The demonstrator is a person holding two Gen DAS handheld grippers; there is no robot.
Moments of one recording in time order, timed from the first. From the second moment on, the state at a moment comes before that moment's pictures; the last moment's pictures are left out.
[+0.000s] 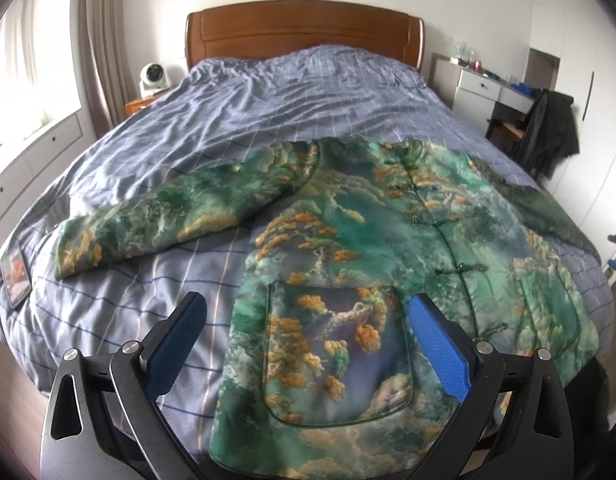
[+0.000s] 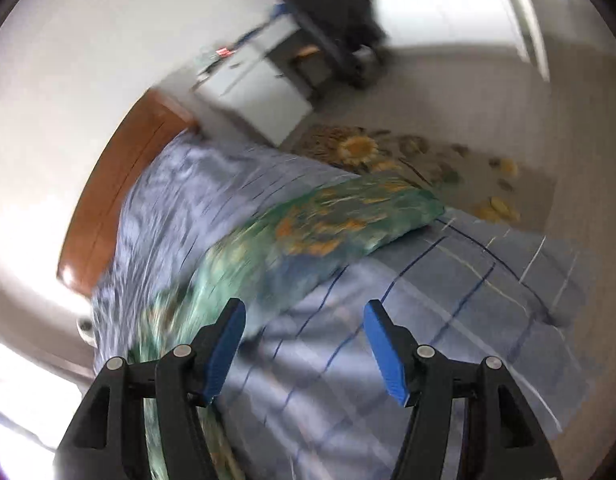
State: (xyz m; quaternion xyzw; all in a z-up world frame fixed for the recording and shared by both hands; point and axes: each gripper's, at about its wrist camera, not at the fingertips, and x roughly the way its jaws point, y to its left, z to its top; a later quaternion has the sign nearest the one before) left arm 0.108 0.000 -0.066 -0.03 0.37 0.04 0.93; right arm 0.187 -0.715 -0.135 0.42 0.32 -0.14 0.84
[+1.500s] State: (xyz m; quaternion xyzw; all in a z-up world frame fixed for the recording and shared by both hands) left arm 0.067 0.045 -0.093 -0.10 0.38 0.09 0.91; right arm 0.327 -0.361 0.010 0.01 0.23 0.08 0.97
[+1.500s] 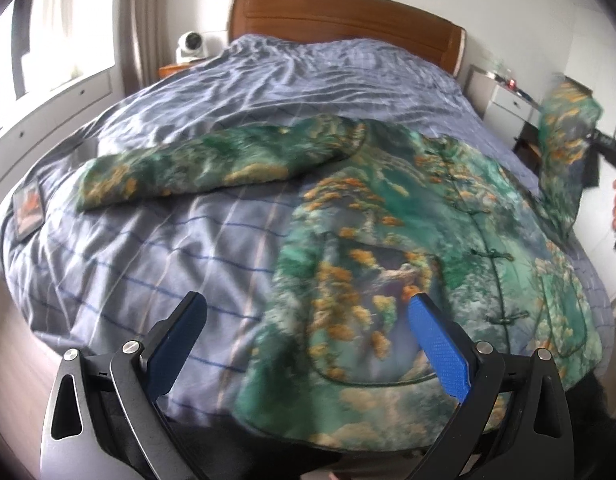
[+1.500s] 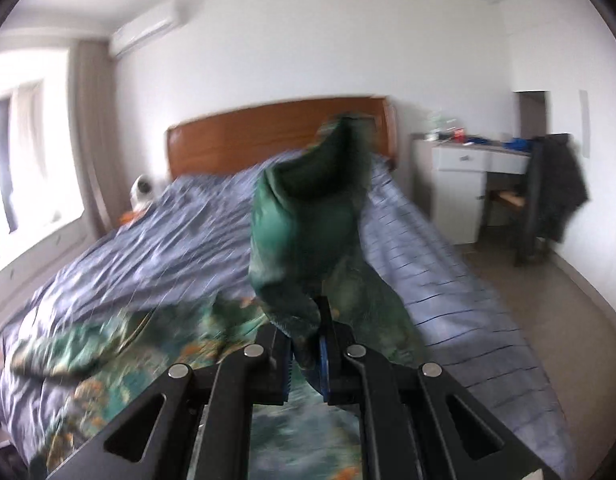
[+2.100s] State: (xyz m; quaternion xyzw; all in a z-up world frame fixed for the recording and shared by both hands) left arm 0.080 0.054 -0.105 -0.09 0.41 0.11 0.90; right arm 0.350 -0.246 -0.149 -0.08 0.40 0.15 0.90
